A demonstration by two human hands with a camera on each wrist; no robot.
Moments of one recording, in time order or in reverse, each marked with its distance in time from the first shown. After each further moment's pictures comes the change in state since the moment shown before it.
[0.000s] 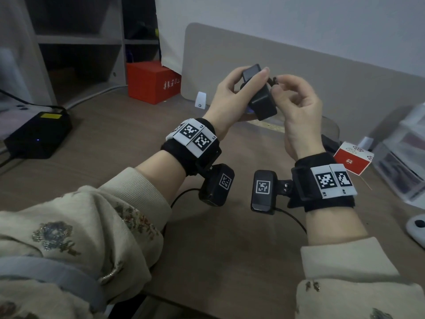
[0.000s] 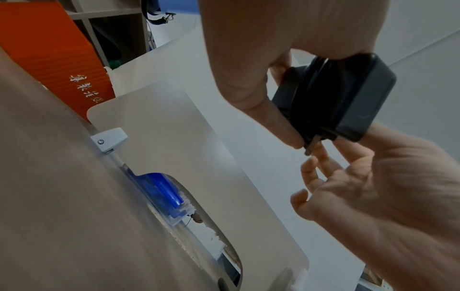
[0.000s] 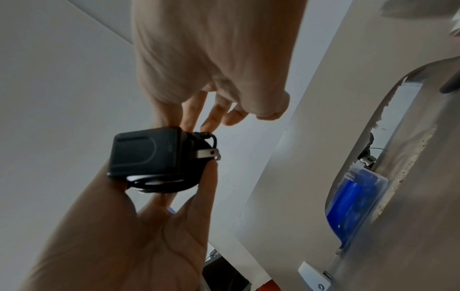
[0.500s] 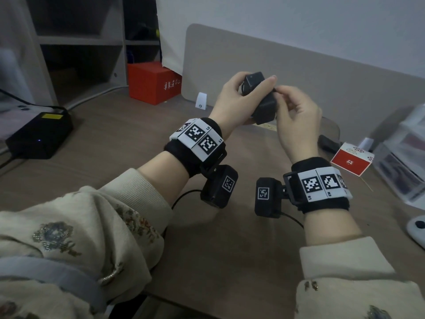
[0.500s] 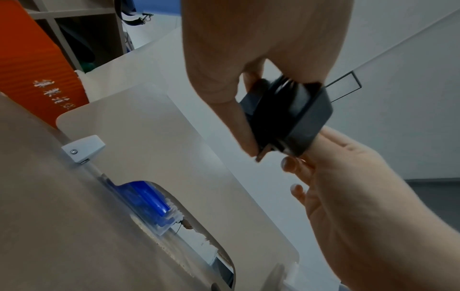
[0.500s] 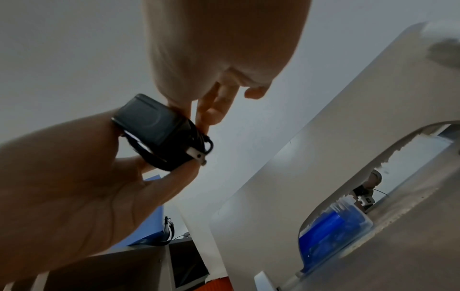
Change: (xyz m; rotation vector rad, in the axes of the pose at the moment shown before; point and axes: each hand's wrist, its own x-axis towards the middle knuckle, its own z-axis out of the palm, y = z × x) left_hand 0.000 0.003 0.010 0.099 0.088 -0.060; right_hand -0.002 0.011 -0.004 -0.439 0.060 -0.241
